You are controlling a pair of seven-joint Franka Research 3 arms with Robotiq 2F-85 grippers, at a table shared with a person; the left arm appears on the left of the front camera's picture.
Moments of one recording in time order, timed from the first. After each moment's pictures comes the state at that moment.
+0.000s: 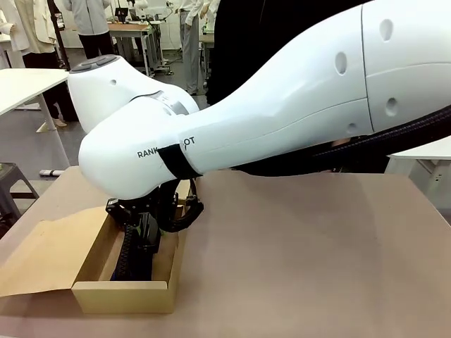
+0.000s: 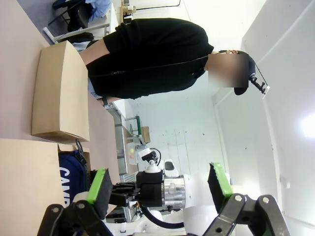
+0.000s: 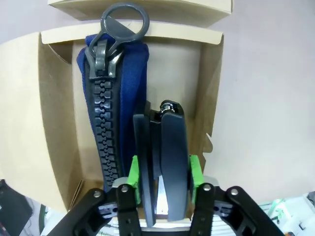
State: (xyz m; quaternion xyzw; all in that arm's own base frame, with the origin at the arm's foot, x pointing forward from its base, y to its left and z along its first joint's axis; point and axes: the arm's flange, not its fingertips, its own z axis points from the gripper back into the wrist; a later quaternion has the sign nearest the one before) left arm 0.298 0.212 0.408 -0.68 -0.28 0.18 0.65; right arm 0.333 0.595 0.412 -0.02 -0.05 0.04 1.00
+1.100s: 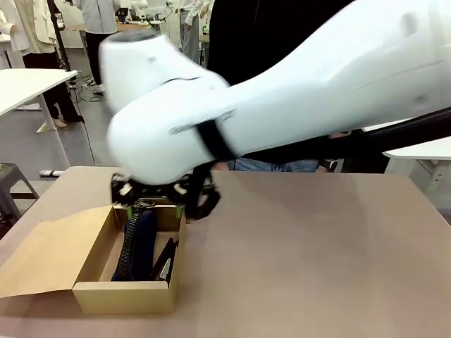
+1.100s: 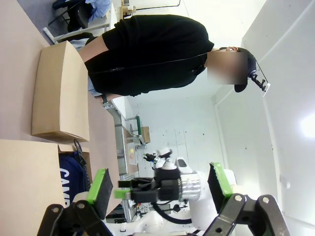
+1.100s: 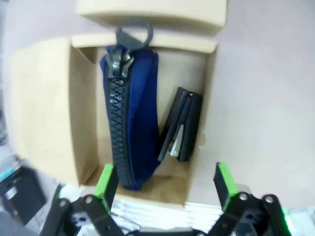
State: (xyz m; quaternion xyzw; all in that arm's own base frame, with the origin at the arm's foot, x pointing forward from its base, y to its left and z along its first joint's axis) left arm 0.298 0.212 0.408 -0.68 -0.28 0.18 0.65; right arm 0.335 0.548 0.456 0.07 -0.06 0.06 0.99
